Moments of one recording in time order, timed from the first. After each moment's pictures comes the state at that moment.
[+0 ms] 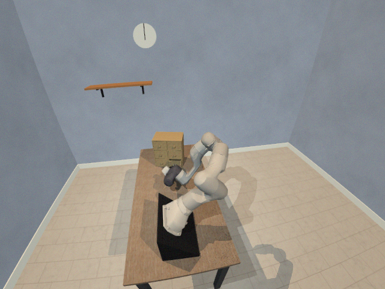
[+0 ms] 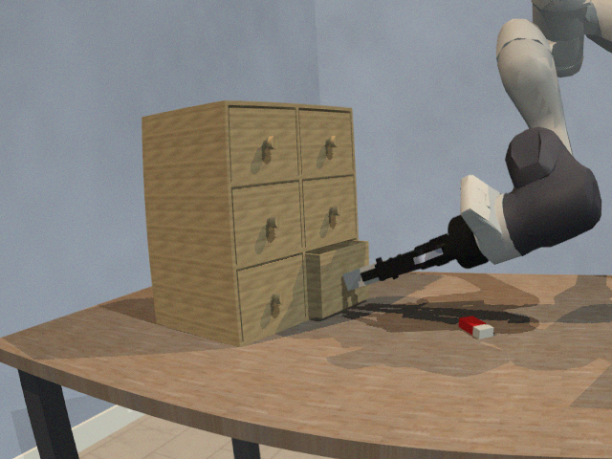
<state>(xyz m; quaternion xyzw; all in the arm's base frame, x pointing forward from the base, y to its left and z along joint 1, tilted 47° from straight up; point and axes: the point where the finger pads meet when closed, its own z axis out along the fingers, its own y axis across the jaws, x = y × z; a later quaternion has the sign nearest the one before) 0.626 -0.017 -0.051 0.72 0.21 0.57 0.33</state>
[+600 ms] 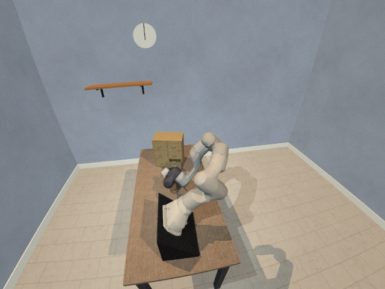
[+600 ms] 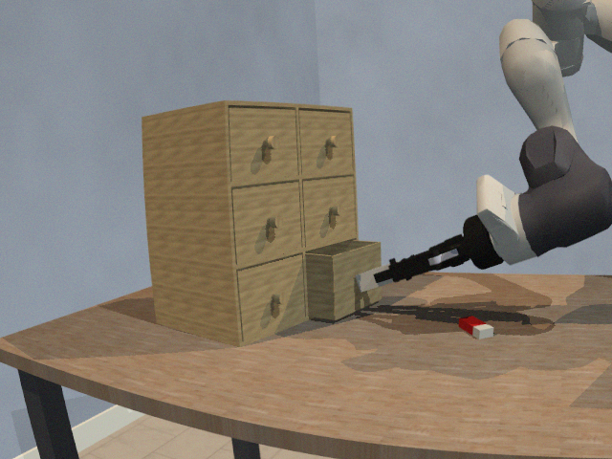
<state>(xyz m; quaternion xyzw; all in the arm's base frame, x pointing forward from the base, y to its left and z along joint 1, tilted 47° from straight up) 0.603 -0.017 -0.054 0.72 0.21 0.57 0.33</state>
